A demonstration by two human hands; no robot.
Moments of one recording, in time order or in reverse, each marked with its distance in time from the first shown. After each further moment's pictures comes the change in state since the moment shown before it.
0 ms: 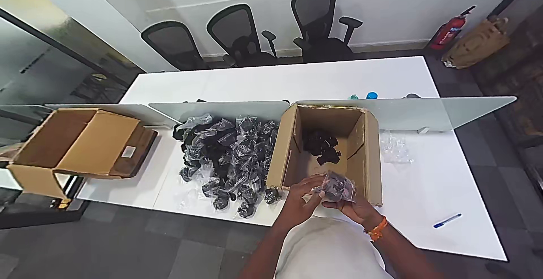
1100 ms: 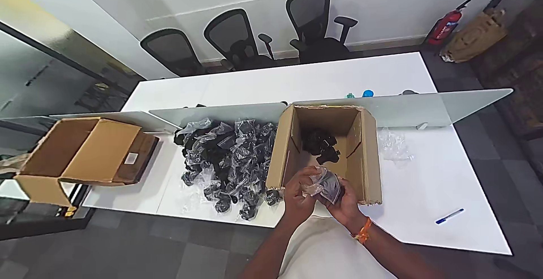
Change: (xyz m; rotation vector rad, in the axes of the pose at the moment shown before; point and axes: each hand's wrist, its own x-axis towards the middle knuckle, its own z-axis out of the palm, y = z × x) left_hand 0.023 0.018 0.018 -0.107 0.295 0.160; right_hand 0.018 0.024 0.038 0.232 0.389 -0.116
